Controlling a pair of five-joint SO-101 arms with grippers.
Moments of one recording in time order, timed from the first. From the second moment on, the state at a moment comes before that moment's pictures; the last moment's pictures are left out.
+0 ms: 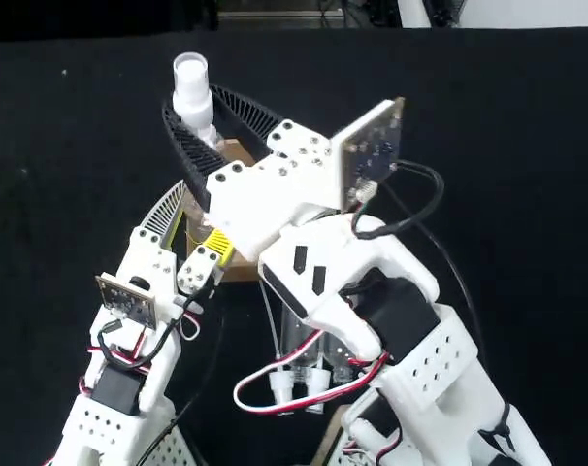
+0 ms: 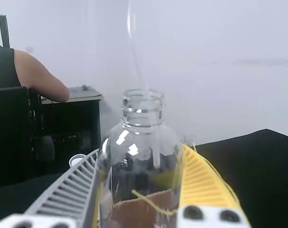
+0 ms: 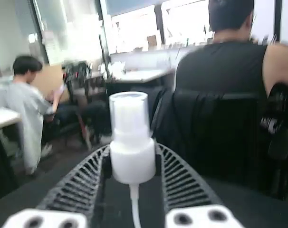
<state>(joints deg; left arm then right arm) 15.6 -103.6 96.1 2.0 -3.0 -41.6 -46.2 23.8 28.9 -10.0</state>
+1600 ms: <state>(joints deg) 15.8 -103.6 96.1 2.0 -3.0 11.2 -54.2 67.7 24.8 -9.8</state>
